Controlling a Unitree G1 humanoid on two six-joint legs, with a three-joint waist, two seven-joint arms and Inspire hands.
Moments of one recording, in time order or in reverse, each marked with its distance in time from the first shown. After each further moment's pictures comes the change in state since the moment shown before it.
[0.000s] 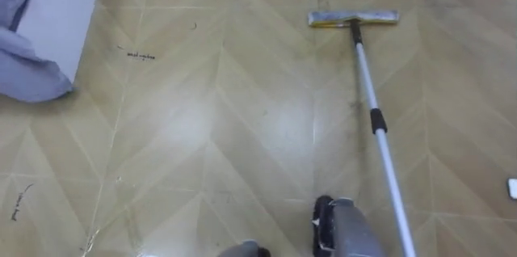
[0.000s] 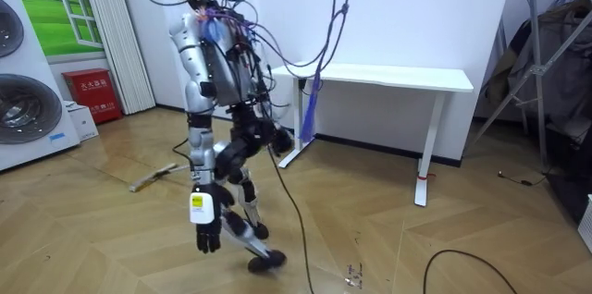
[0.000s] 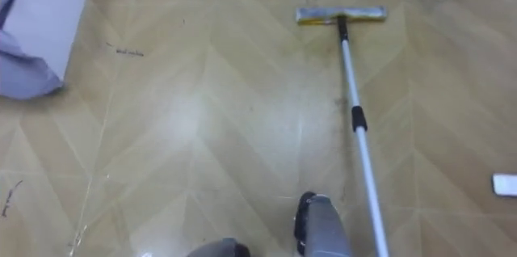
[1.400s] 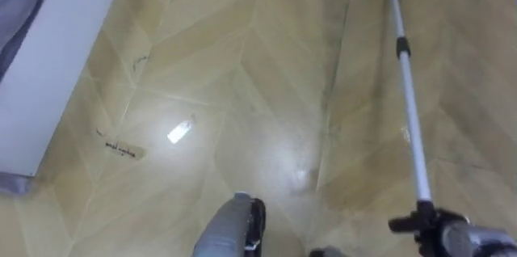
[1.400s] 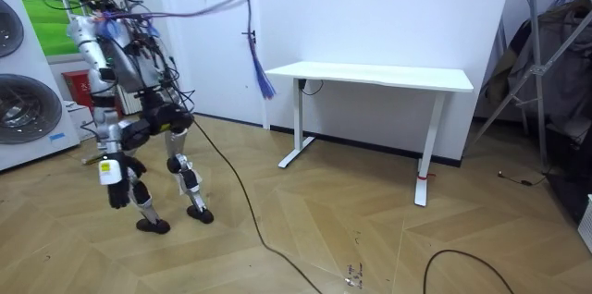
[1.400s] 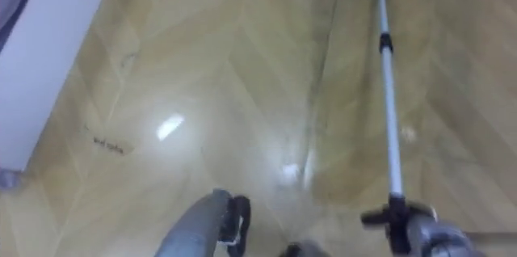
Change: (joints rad) left arm 0.090 0.035 0.033 -0.156 -0.020 0.021 -0.032; right arm -0.051 -0.076 0.038 -0.002 0.187 -0.089 0.023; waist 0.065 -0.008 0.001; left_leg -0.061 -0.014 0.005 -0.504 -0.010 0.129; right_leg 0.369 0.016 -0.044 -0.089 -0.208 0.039
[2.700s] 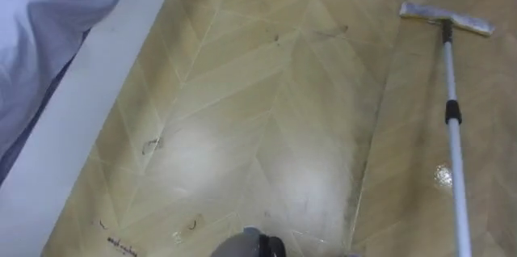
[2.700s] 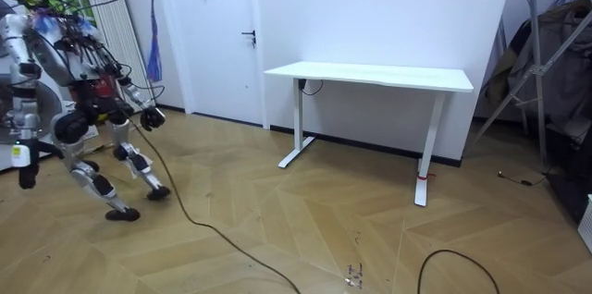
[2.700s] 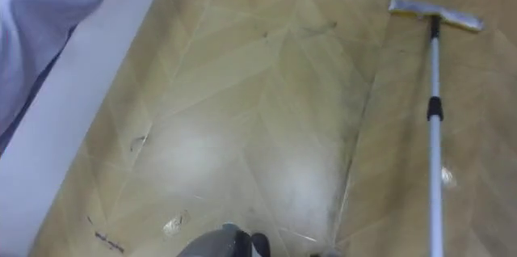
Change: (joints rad) left arm -0.097 -0.021 -0.035 -0.002 -0.030 -0.036 0.011; right arm 0.130 0.056 0.036 0.032 0.085 0.014 -0.101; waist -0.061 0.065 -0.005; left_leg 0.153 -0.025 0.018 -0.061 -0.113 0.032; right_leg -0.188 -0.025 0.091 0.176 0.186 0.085
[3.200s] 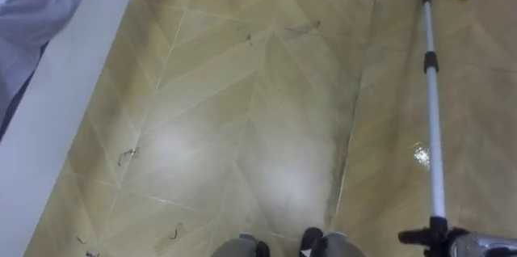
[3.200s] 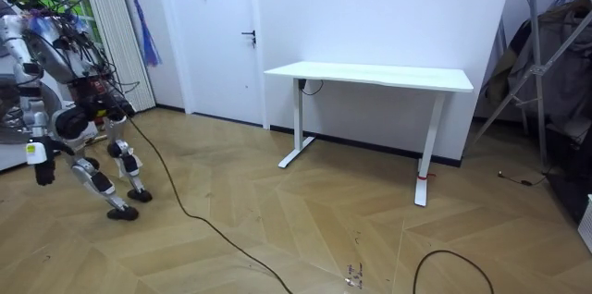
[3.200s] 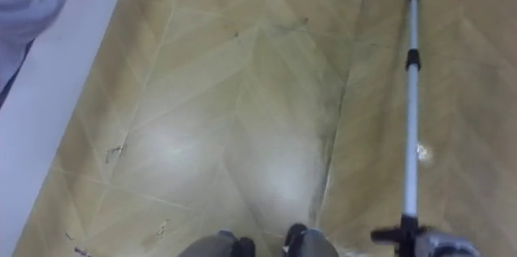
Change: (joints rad) left arm 0.007 0.035 -0.003 0.054 -0.022 0.036 0.012; right arm -0.337 -0.081 -0.051 -0.033 -0.001 0.057 0.044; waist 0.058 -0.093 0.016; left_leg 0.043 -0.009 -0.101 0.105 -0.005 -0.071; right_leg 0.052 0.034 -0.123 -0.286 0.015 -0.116
